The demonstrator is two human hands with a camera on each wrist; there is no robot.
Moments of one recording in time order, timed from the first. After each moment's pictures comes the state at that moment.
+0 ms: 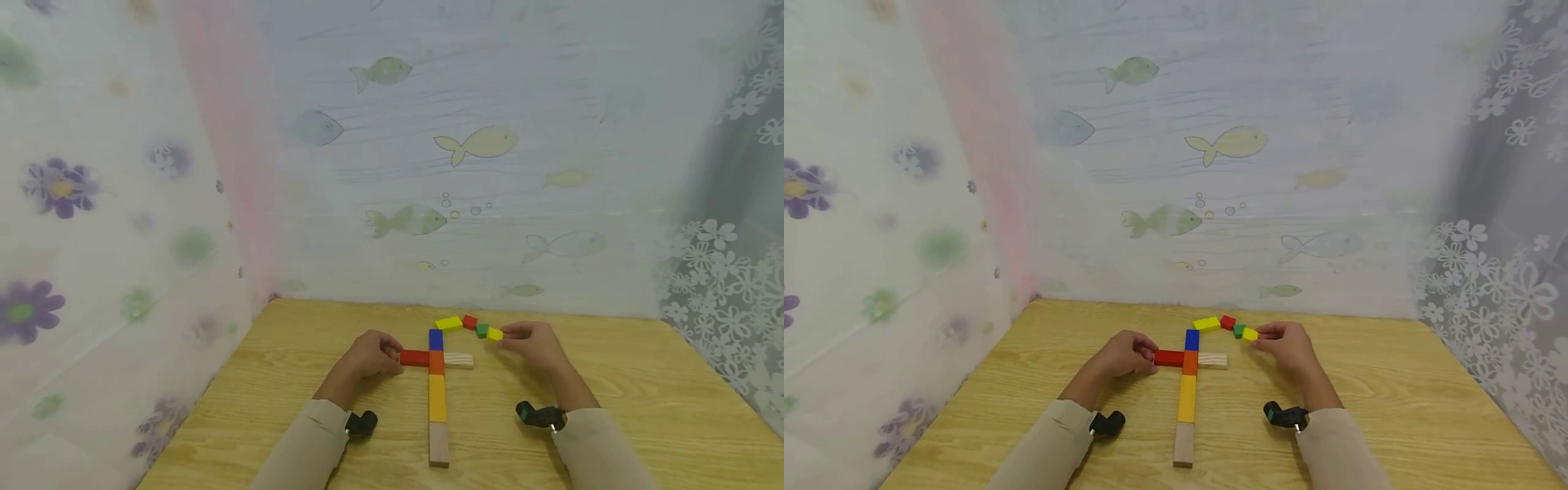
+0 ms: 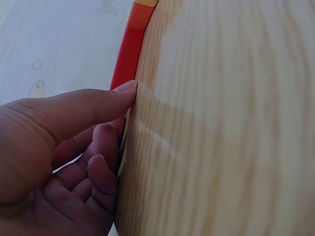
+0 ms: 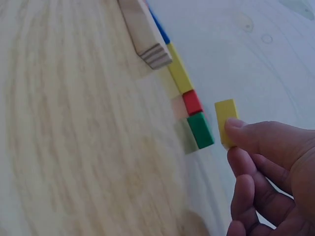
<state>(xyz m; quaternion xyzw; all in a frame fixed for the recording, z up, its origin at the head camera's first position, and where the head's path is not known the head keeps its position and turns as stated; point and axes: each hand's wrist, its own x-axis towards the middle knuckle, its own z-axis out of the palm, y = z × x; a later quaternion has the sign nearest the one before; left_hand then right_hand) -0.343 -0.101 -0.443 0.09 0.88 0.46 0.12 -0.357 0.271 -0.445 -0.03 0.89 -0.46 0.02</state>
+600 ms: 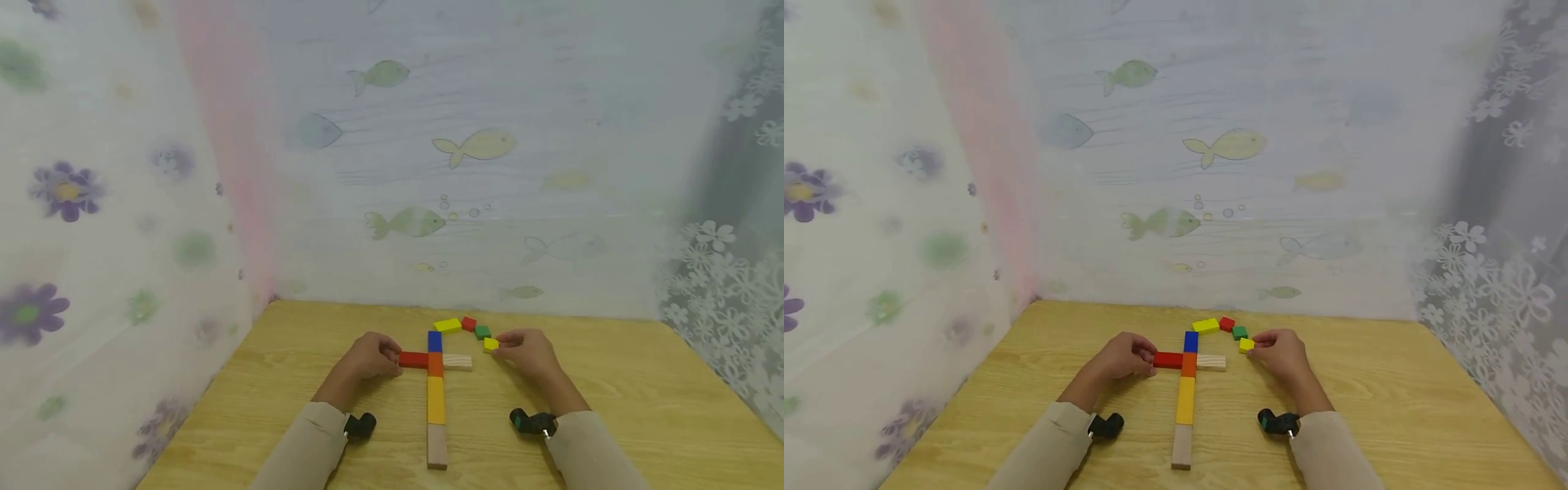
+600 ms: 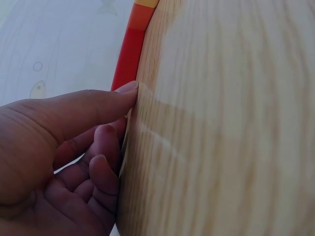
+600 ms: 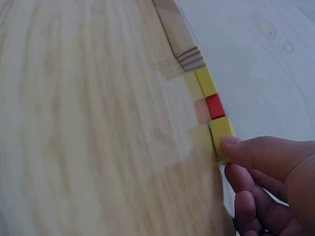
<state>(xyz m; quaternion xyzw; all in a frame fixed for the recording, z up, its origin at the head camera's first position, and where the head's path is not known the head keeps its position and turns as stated) -0.341 -0.098 -0.444 0.09 0.88 0.46 0.11 -0.355 0.264 -0.455 -0.01 0.90 -0.43 0.00</state>
